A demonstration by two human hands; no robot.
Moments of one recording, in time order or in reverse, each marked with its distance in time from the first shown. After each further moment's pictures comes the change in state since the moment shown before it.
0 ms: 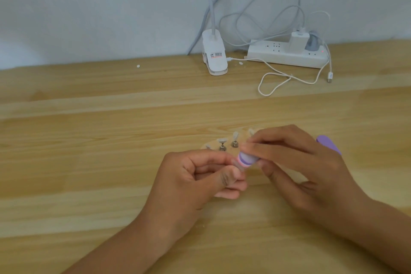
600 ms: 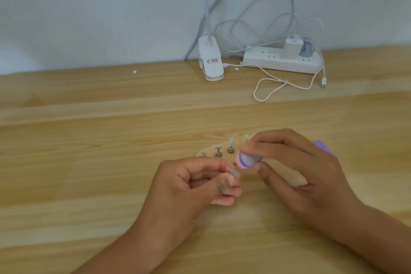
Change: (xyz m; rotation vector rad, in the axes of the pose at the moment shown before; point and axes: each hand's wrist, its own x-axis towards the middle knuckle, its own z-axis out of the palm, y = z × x) left_hand -0.001 0.000 -0.001 -0.002 0.009 0.007; right_hand 0.000 0.002 0.000 0.060 0.053 0.060
